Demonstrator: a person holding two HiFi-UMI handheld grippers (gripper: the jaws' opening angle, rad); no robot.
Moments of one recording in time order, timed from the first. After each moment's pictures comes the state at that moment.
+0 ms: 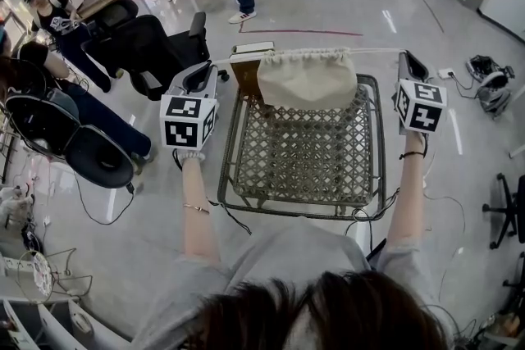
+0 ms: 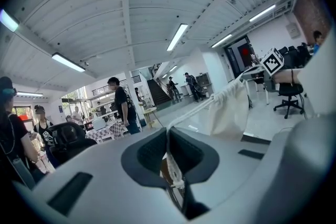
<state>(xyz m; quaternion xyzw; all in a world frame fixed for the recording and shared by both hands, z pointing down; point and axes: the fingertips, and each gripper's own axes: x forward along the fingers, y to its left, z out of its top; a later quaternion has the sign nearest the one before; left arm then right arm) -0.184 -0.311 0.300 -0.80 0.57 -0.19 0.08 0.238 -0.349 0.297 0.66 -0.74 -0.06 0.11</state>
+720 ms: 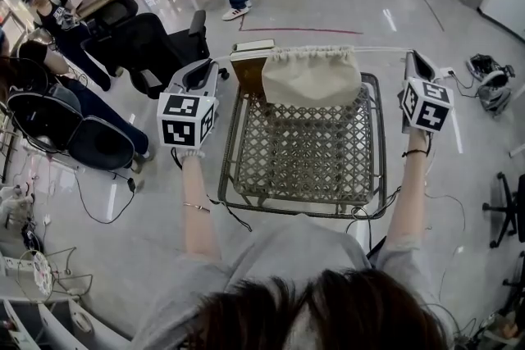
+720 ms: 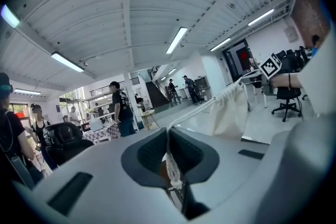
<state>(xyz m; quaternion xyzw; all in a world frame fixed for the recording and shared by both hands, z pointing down) -0.182 -0.311 0.294 -0.81 0.56 -0.17 0.08 0.257 -0.351 0.299 0.68 -0.73 -0.04 0.09</state>
